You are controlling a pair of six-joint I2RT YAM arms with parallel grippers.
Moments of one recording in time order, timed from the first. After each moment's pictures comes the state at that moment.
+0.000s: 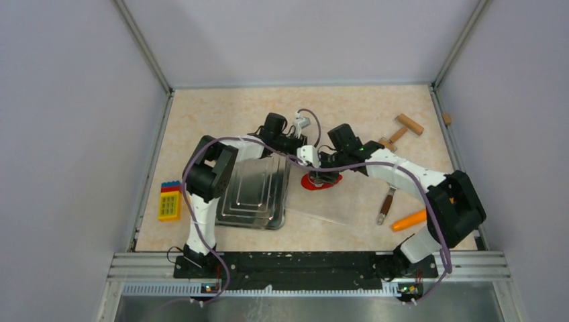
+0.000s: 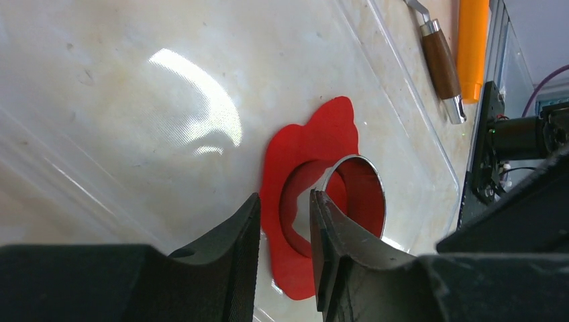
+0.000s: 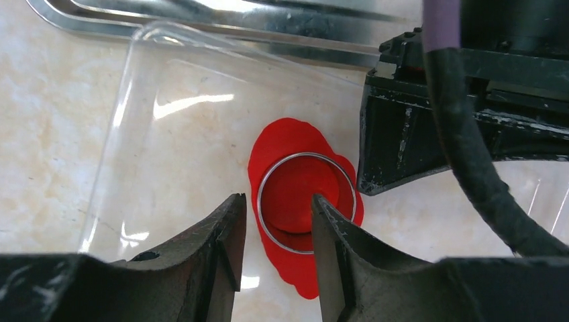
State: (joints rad) left arm -0.49 2.10 1.31 0.08 0.87 -0.19; right arm 0.61 1.51 1.04 -0.46 -0.53 -0.83
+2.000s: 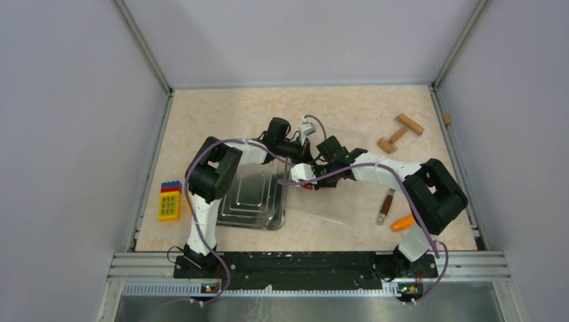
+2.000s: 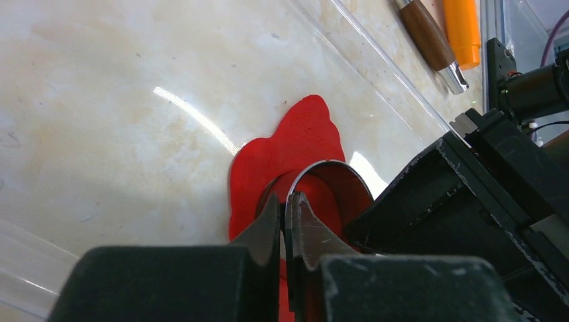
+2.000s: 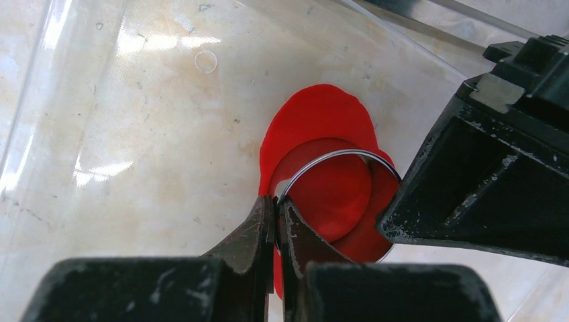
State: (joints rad) left arm -0.53 2.12 1.26 0.18 0.95 -0.04; right arm 0.68 1.68 0.99 -0.42 -0.36 -1.05
